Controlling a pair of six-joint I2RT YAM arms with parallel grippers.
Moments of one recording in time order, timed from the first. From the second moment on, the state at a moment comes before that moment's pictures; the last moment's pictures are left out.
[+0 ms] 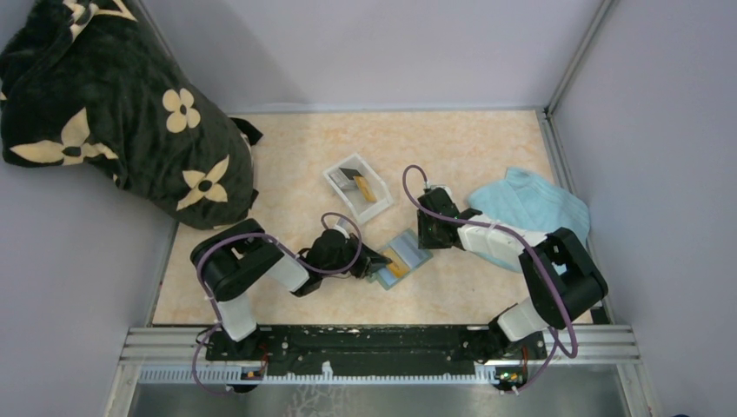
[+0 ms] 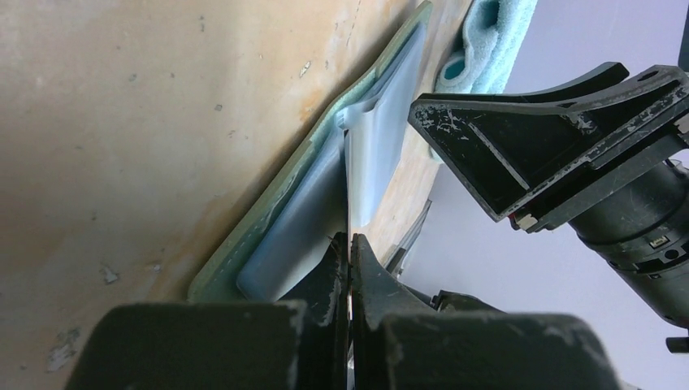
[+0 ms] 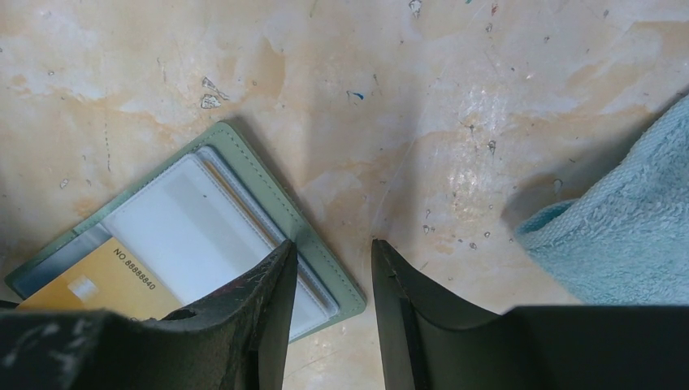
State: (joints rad) left arm -0.86 1.79 0.43 0.91 0.16 -1.50; right arm 0.57 1.48 0.75 -0.32 0.14 0.48
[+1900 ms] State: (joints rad) left arm -0.88 1.84 0.50 0.90 0.14 -1.47; right arm 0.57 1.48 0.75 -0.30 0.13 0.46
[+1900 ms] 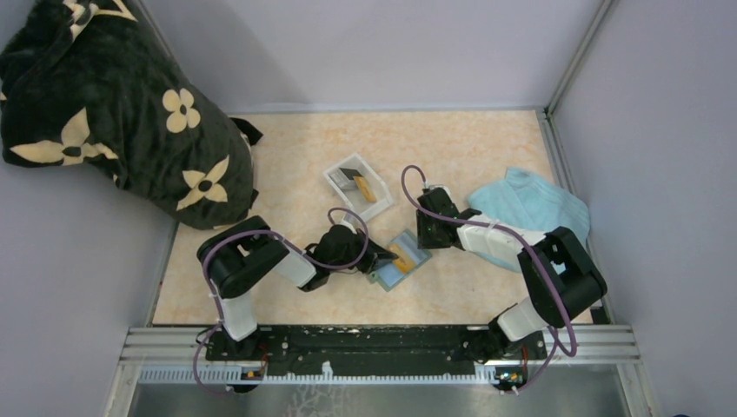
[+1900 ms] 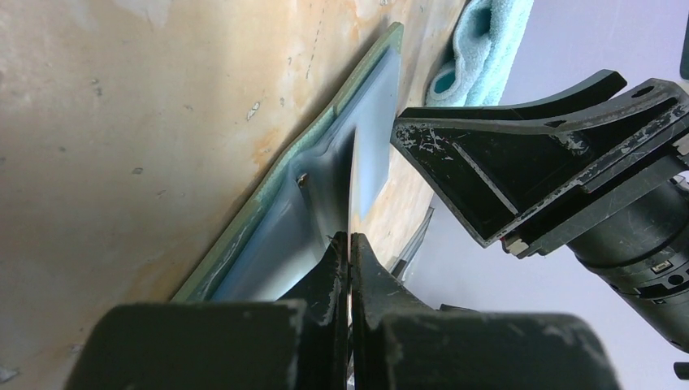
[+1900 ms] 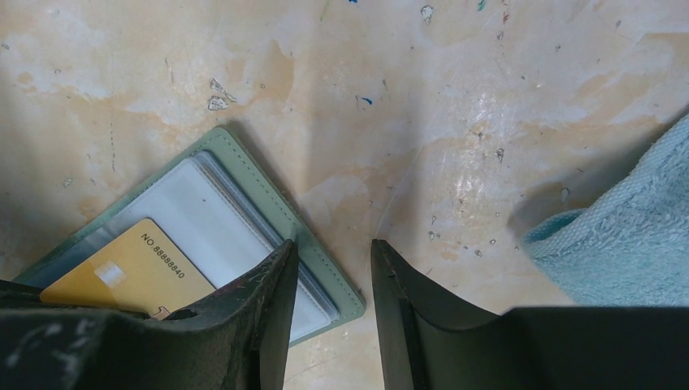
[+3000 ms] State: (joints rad) left arm -0.90 1.71 0.44 0.78 0.05 -1.47; right arm 0.57 1.50 0.74 -0.26 0.12 0.46
